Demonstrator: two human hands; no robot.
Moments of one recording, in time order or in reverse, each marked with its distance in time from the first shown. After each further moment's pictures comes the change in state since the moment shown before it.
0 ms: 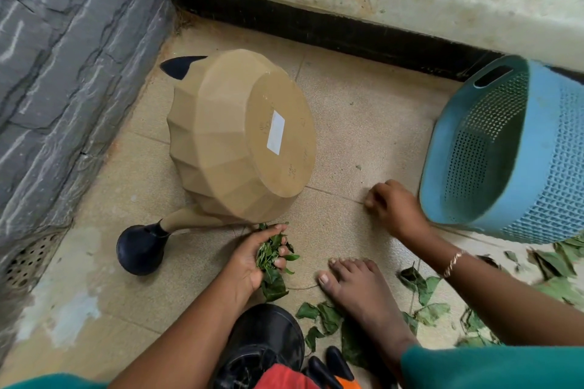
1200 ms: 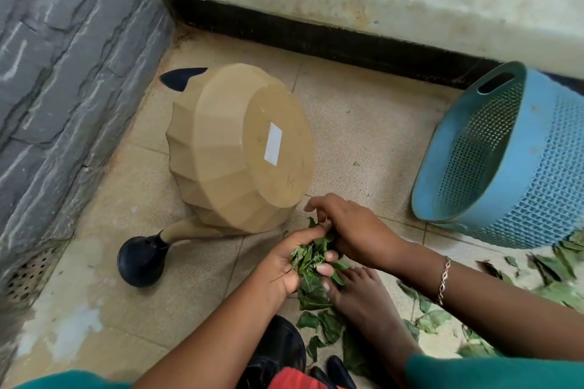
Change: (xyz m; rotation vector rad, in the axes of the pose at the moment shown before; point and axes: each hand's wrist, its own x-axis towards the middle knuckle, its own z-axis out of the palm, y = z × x) left_hand -0.016 -0.009 0.065 0.117 -0.331 -0.139; right_hand -0.025 -0.067 -0.010 0.051 -0.133 -0.622
